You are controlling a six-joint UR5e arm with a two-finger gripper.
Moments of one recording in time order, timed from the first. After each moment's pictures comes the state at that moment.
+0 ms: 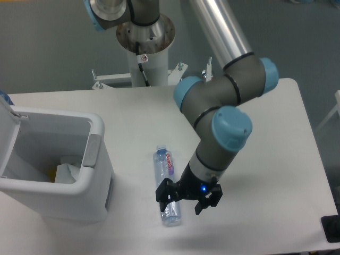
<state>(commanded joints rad) 2.41 -2.20 -1.30 -1.14 1.27 0.35</state>
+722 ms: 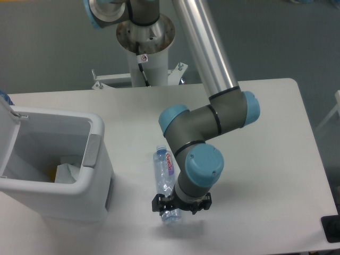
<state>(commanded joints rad) 2.35 -2.29 -1.30 -1.13 1.43 0.29</state>
